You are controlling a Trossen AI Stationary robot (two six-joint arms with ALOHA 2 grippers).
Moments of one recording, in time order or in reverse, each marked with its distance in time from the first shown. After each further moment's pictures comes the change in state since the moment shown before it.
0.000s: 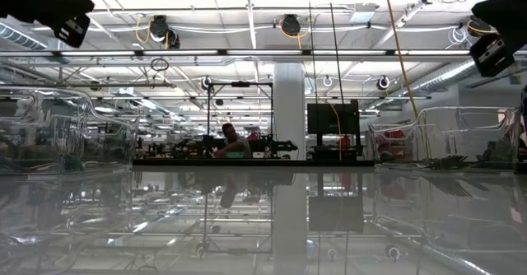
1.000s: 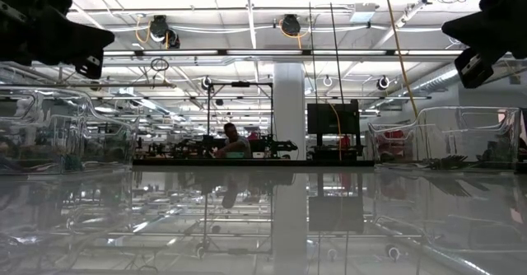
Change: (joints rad) left arm 0.339 -0.192 -0.341 0.379 0.334 0.130; right arm -0.275 -0.001 -0.028 0.067 -0.191 0.025
